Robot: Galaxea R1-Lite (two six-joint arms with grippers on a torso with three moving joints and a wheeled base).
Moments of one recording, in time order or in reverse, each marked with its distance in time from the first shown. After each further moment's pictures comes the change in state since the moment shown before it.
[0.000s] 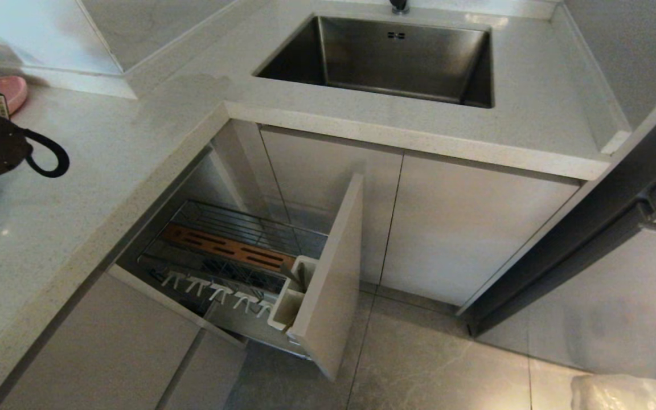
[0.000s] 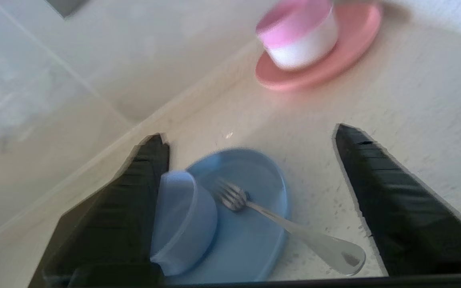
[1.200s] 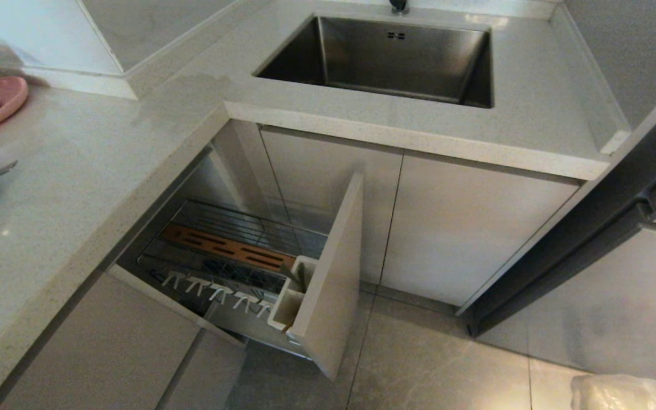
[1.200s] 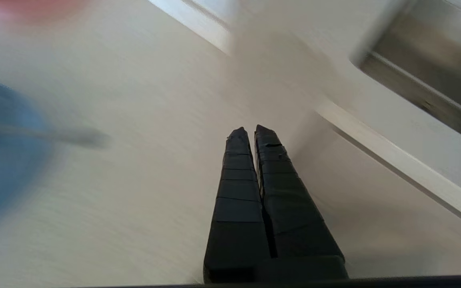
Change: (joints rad) left arm -0.300 -0.359 -0.230 0.927 -0.519 -0.744; right arm 0.000 0.000 0.000 0.000 0.000 0.000
